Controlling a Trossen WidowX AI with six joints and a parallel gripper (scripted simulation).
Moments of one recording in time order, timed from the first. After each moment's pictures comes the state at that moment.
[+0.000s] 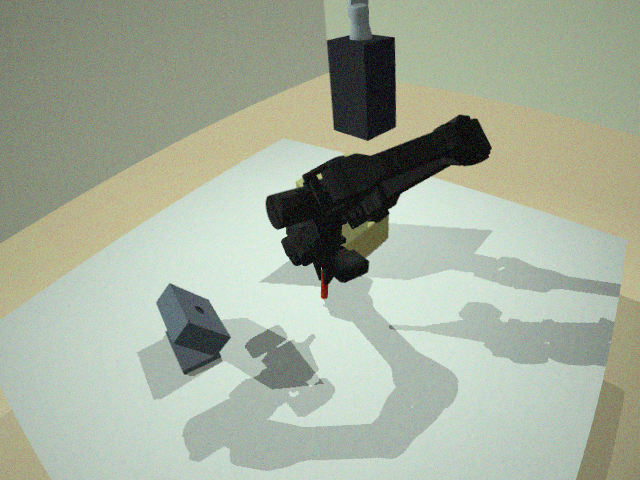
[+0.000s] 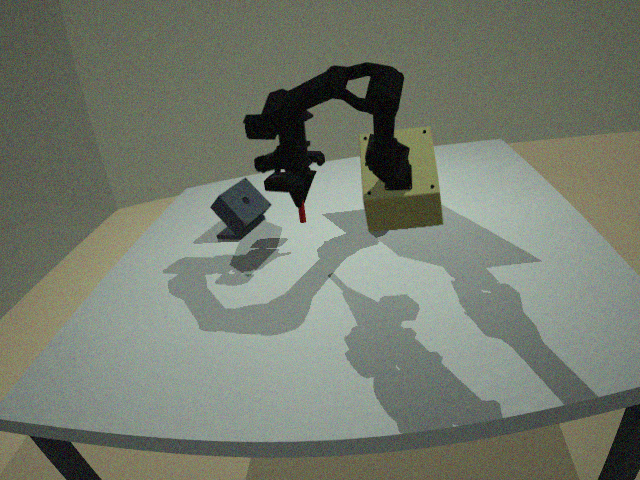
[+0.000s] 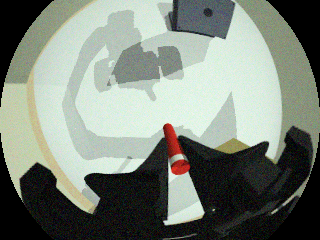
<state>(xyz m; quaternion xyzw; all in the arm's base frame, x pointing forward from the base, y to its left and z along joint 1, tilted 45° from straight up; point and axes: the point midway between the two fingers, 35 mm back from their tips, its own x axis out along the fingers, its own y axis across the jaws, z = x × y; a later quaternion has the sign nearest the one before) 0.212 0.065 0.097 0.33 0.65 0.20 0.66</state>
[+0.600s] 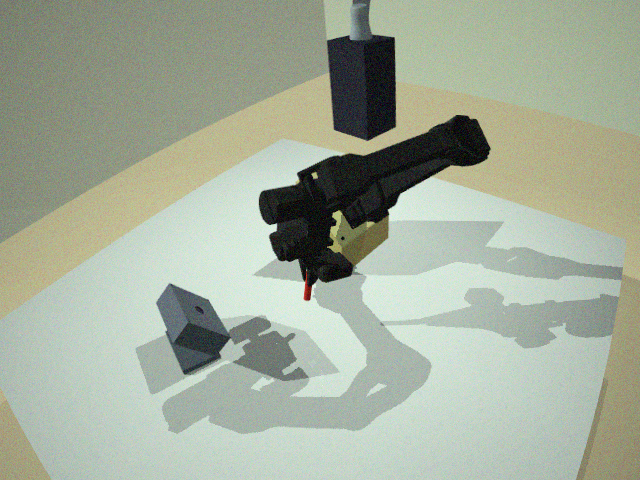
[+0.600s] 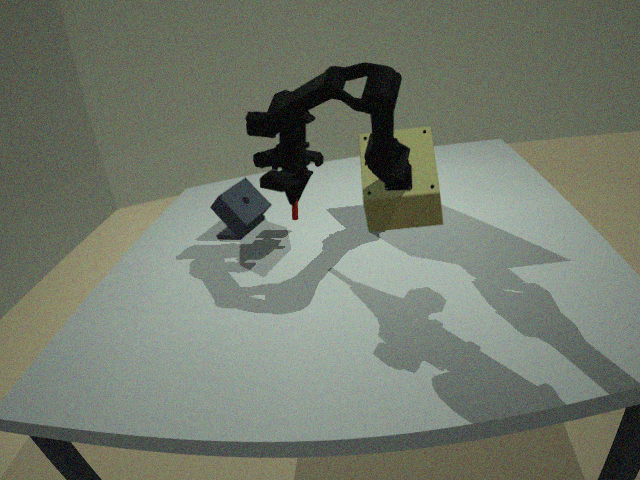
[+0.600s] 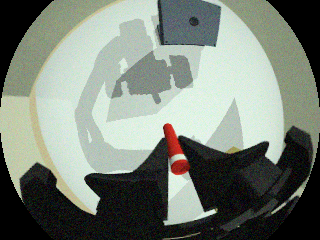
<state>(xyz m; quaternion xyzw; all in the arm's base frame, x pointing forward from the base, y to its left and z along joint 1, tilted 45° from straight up) 0.231 0.052 0.081 0.36 0.62 0.16 0.68</state>
